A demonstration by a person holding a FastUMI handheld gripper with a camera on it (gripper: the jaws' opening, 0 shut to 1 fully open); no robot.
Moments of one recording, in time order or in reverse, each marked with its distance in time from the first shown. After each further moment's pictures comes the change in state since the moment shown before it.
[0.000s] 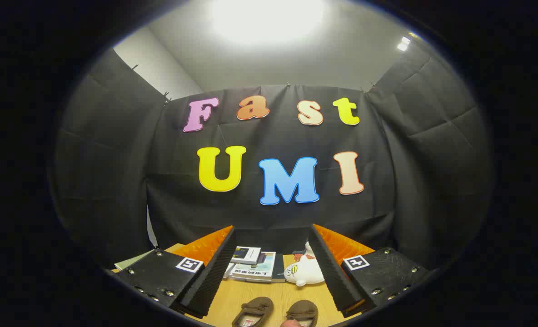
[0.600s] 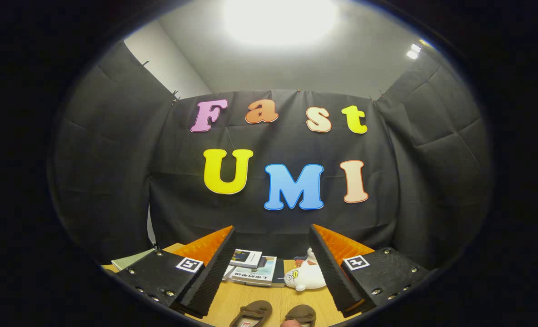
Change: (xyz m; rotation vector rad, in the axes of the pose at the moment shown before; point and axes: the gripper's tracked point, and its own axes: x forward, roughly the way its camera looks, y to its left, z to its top) arm 0.002 0.015 0.009 -0.063 -0.031 0.013
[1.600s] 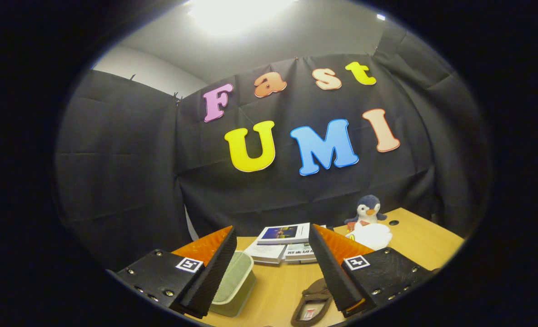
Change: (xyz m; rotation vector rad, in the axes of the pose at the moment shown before) arm 0.000 0.095 -0.082 0.285 0.187 0.198
